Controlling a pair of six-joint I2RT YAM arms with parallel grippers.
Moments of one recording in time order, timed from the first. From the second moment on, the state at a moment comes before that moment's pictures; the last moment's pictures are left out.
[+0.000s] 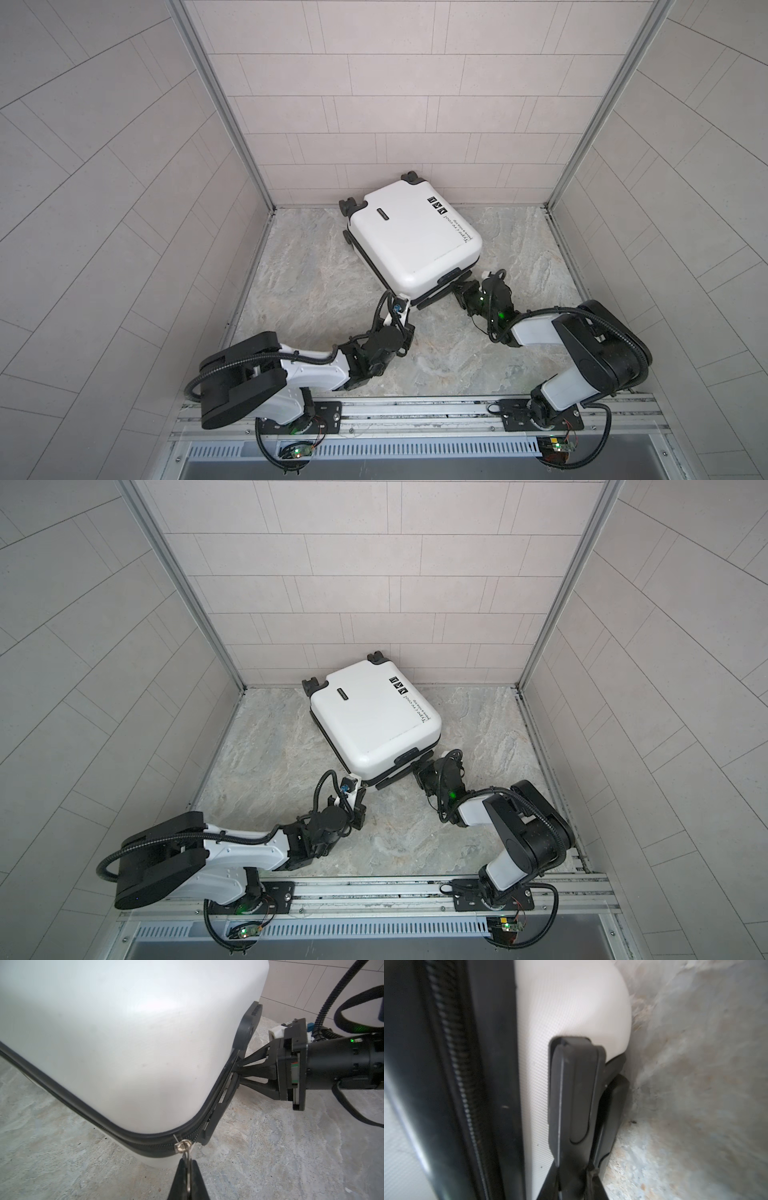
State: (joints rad) left arm -1.16 1.38 0.37 0.65 -0.64 -0.22; right arm 0.42 1.56 0.40 0.73 -0.09 1.42
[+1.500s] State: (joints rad) left arm -1.13 1.68 0.55 0.88 -0.60 -0.24; right arm 0.88 1.56 0.36 0.78 0.30 1.54
